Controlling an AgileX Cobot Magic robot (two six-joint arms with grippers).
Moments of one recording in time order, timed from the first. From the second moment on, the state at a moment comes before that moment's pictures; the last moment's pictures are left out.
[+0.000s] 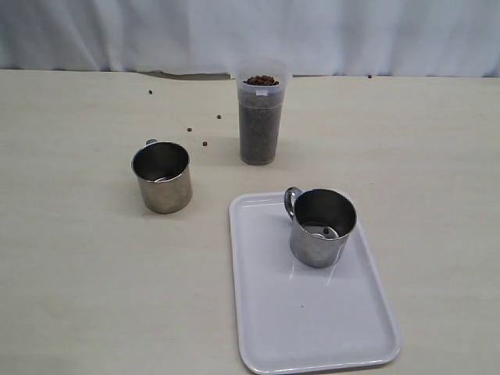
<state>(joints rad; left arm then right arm) -0.09 0.00 0.00 0.17 0.07 -0.21 0.07 0.00 0.00 0.01 0.15 0.00</state>
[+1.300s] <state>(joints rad) -0.09 0.00 0.00 0.48 -0.01 0.02 0.00 0.00 0.00 0.01 0.15 -0.01</state>
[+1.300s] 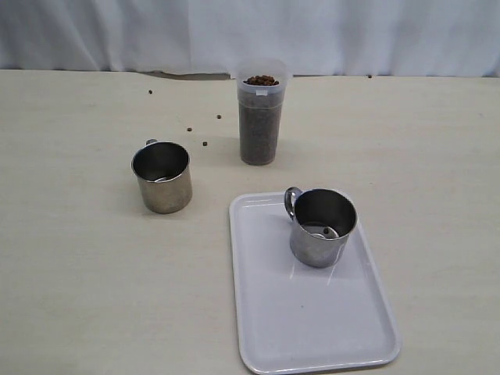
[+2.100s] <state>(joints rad) -0.09 0.00 0.00 0.28 -0.39 -0.37 0.00 0.00 0.00 0.01 0.15 -0.01</state>
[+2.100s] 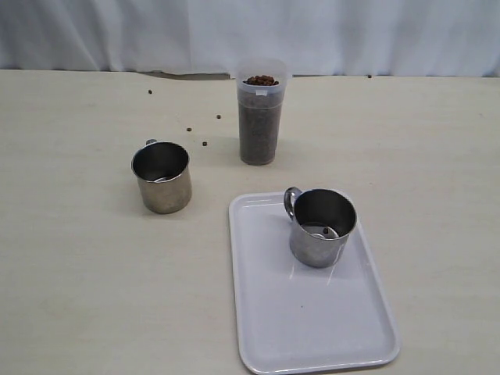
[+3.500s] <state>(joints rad) 0.10 1.94 -0.37 0.93 -1.14 -0.05 0.00 0.00 0.00 0.01 0.15 -0.01</state>
